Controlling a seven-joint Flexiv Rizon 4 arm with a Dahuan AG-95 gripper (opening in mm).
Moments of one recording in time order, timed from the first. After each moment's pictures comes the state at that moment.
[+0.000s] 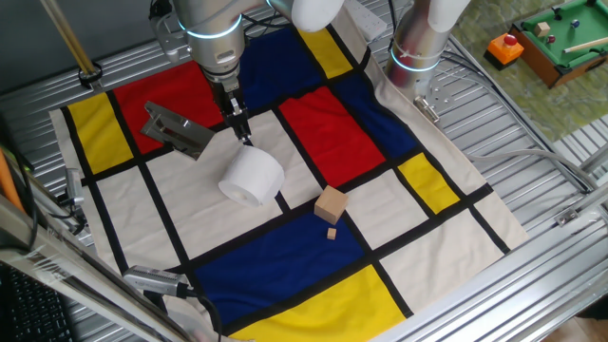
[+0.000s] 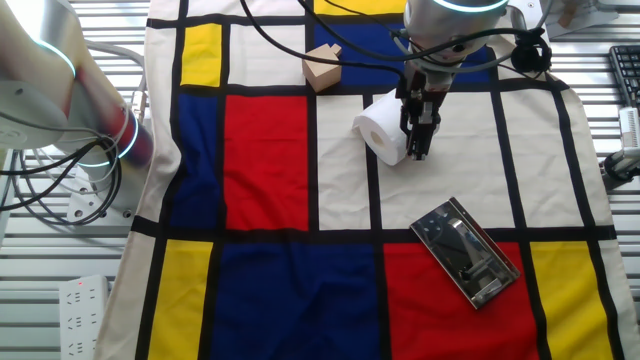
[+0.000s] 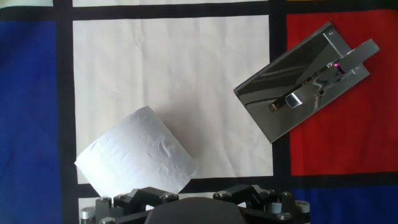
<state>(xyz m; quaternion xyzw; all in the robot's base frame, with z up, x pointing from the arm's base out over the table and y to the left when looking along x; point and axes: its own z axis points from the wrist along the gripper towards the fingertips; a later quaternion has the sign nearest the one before) 0.500 0.000 0.170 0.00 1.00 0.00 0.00</state>
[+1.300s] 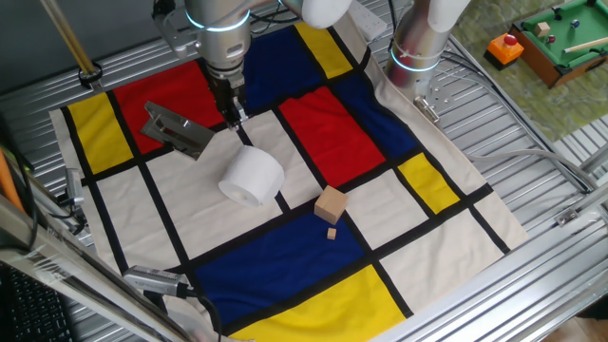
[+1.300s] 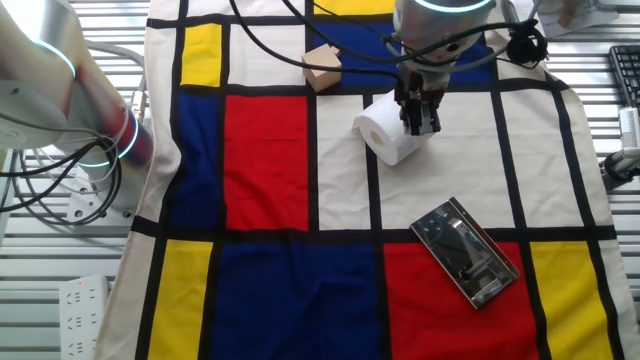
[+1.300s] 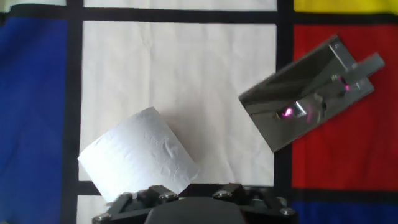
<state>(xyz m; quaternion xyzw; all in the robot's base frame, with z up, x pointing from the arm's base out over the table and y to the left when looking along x) 0.503 0.003 0.174 -0.06 1.00 0.01 0.03</state>
